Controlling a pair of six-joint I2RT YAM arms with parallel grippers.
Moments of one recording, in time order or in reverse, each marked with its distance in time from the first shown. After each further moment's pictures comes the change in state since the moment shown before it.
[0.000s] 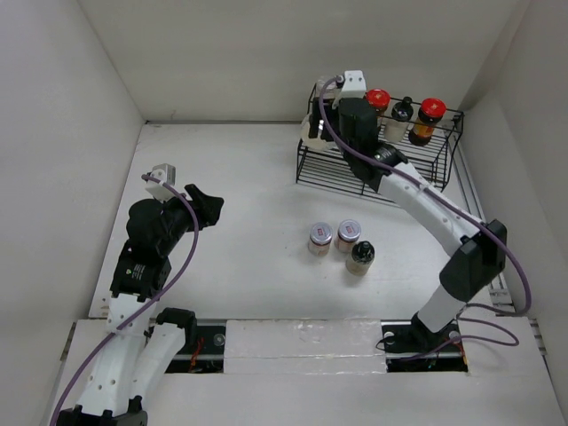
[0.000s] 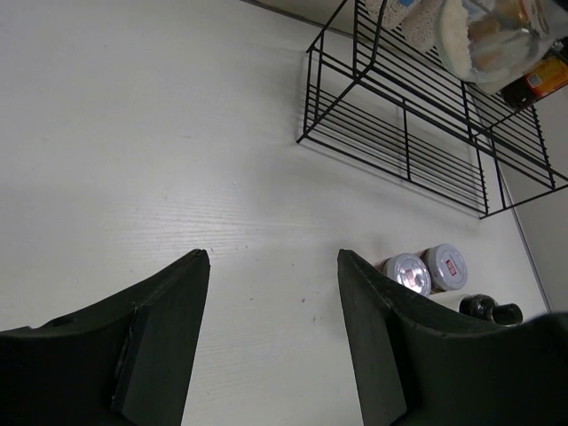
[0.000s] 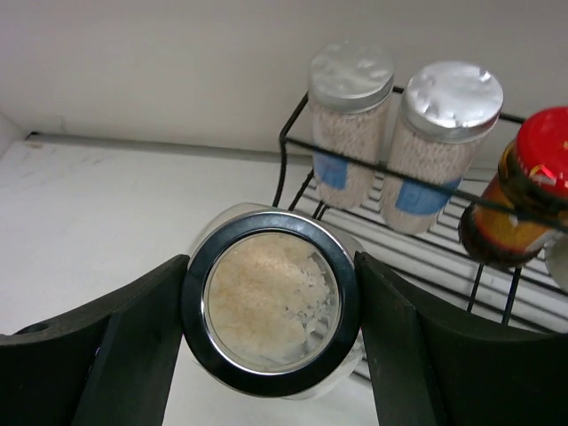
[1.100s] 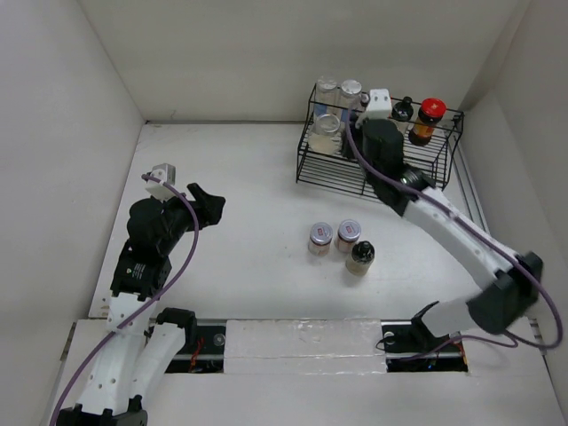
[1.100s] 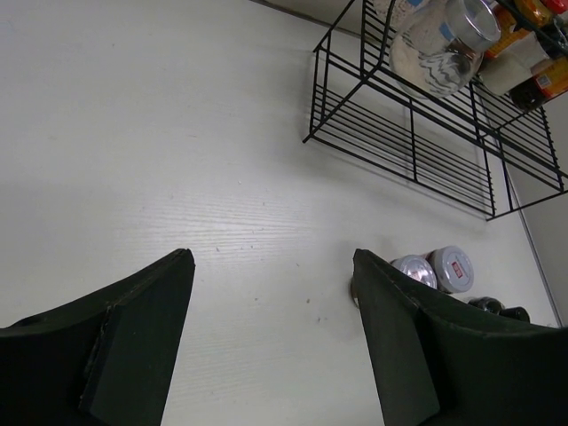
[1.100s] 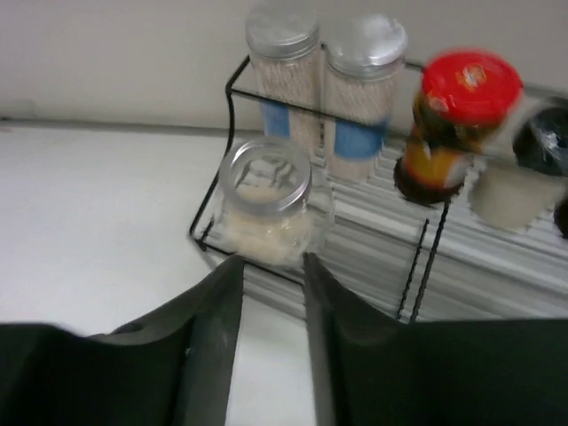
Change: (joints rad) left arm 0.000 0.005 0.000 -0.002 -0.014 0.004; right arm -0.050 -0.077 -0.075 -0.066 0.002 -0.049
